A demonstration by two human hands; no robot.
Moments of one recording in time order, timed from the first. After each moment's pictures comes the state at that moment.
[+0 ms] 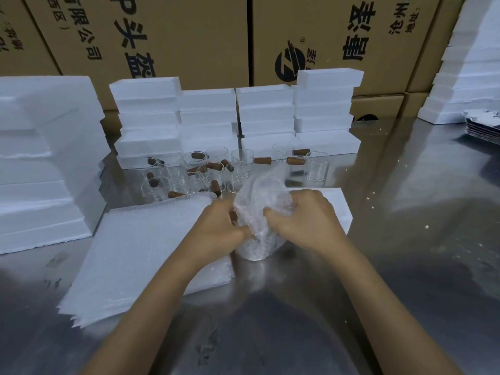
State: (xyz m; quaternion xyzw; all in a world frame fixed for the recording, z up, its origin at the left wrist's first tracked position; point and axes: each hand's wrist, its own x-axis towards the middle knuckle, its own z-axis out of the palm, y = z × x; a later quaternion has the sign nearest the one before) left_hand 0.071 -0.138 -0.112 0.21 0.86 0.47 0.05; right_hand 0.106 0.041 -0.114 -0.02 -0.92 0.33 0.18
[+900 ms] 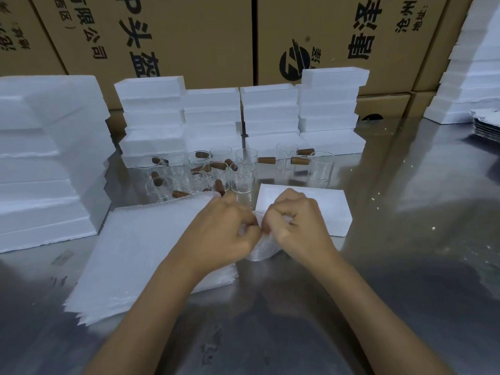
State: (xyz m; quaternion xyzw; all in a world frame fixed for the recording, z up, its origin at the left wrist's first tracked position) left_hand 0.080 -0.142 -0.105 0.36 0.90 0.22 -0.10; right_hand 0.109 0.020 -0.127 0.07 -0.86 0.44 0.24
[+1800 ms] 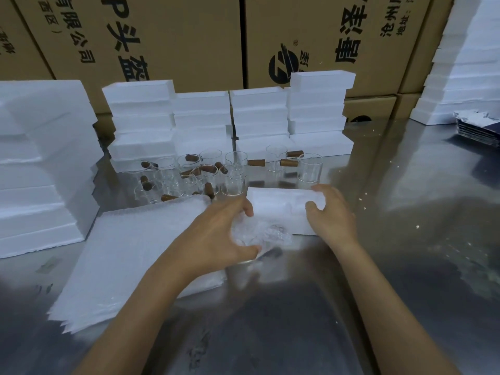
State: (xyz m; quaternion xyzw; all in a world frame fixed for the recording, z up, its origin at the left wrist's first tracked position) left_hand 0.075 -0.143 -0.116 0.32 0.91 0.27 -0.01; right_hand 0.085 0.099 -0.151 -0.22 -0.87 0.39 0.20
